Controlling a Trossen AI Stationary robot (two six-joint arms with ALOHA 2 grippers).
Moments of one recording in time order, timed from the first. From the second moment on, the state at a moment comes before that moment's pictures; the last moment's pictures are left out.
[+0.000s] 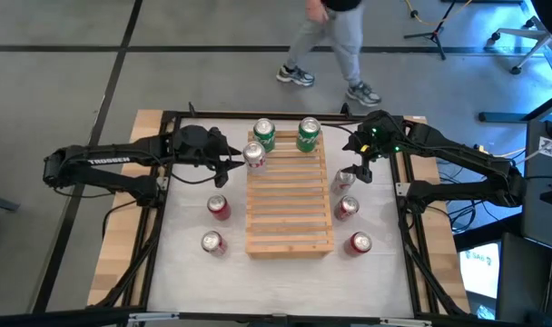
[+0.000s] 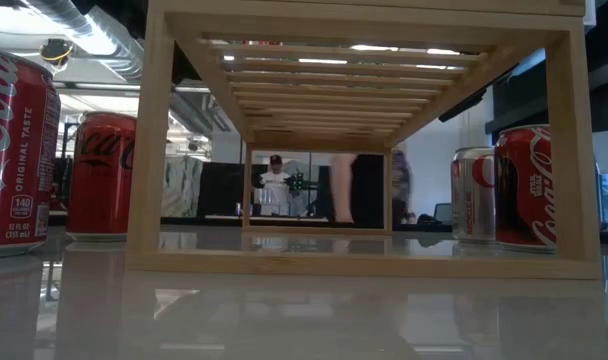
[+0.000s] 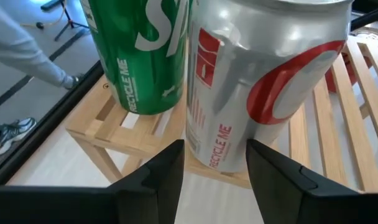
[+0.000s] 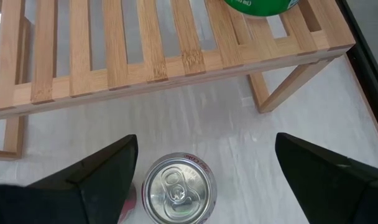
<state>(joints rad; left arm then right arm) 0.24 1.00 0.80 -0.32 -0.03 -0.11 -0.48 1.03 0.94 -0.81 -0.28 -0.27</state>
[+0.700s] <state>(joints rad) 0.24 1.14 0.80 -0.21 -0.03 -0.10 -0.48 1.03 0.94 -0.81 -0.28 -0.27</state>
